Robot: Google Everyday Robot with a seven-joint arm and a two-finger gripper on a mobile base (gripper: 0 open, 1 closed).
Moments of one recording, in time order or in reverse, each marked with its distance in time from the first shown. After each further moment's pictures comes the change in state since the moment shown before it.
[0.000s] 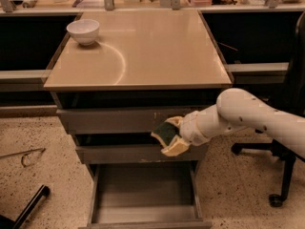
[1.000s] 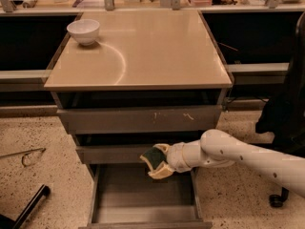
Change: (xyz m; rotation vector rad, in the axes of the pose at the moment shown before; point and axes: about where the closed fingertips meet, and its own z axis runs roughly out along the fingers) arm 0.056 0.033 0.125 -0.025 -0.155 0.066
